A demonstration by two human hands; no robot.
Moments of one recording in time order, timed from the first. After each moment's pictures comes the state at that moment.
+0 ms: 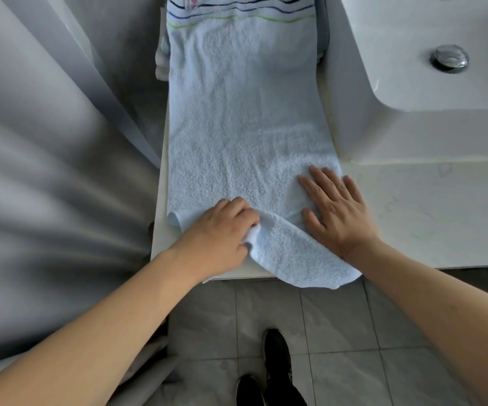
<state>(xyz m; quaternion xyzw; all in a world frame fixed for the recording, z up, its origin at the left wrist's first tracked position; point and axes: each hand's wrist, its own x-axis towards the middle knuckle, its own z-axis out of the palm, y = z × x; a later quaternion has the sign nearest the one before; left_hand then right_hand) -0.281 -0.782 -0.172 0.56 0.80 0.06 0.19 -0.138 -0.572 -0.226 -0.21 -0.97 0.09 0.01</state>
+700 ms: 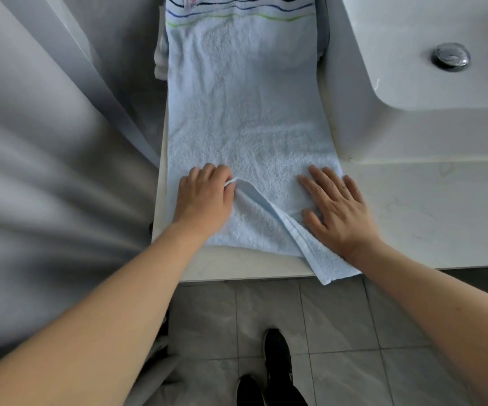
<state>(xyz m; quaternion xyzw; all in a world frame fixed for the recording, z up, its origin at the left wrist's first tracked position) -0.331 -0.756 -0.210 0.42 0.90 0.13 0.00 -0.139 -0.571 -0.225 -0.22 -0.97 0.10 0.00</state>
